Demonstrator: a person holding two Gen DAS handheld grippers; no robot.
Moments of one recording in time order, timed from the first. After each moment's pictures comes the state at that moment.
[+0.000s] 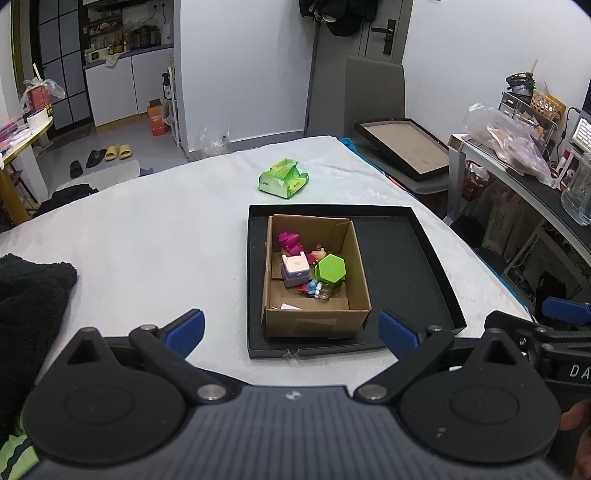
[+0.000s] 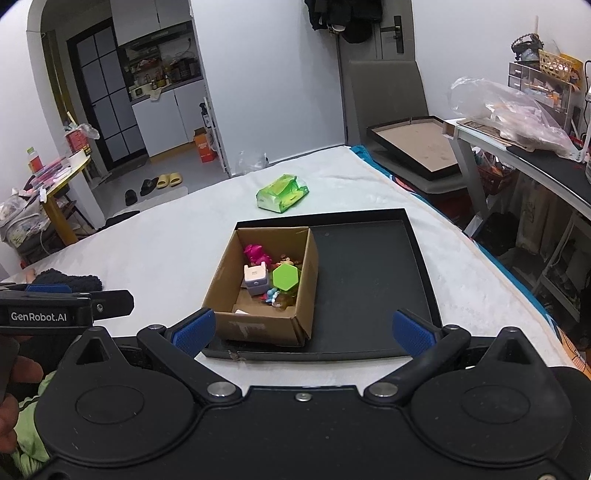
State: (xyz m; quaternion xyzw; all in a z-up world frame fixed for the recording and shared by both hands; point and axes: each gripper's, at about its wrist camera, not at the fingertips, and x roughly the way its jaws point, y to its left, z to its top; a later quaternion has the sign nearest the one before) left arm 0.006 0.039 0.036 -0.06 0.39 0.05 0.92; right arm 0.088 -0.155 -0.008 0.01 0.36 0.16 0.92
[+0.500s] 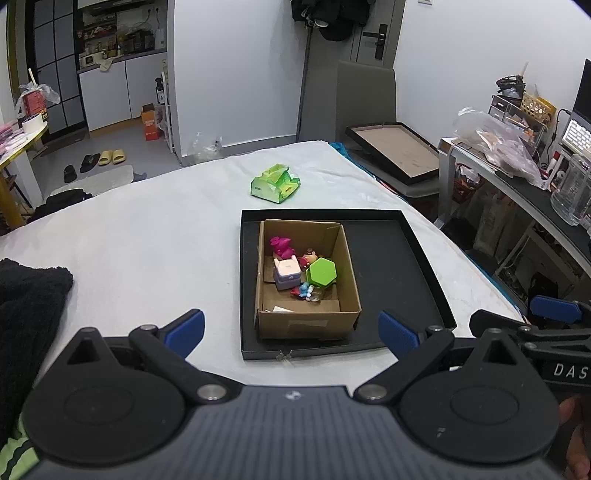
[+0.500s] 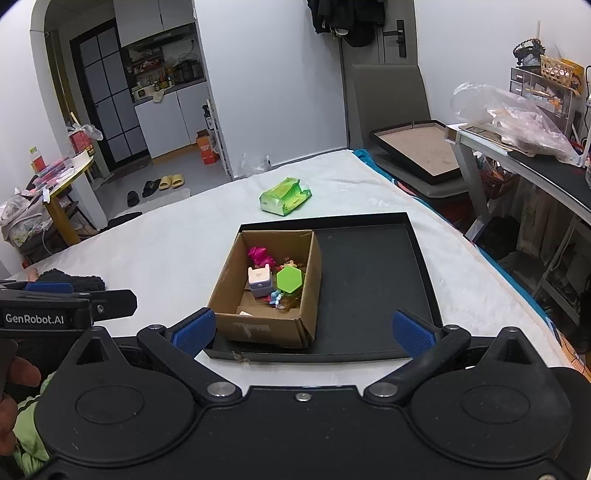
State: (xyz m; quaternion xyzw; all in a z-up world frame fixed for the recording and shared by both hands) left arm -0.002 0.036 0.043 -0.06 0.38 0.04 0.92; right arm 0.083 -0.155 -0.004 0.01 0.35 0.15 0.92
